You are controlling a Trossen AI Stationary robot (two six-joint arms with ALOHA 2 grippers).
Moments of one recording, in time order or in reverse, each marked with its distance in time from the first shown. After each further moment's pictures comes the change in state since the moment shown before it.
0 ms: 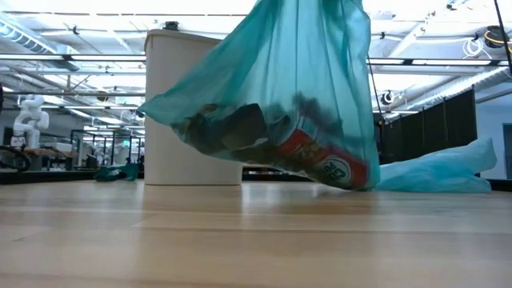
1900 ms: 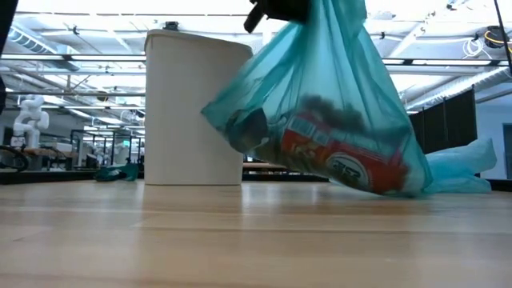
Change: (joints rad) left arm 0.101 0.234 0.004 0.177 0.258 0.081; right arm 0.004 0.002 -0.004 -0.006 0.085 -0.048
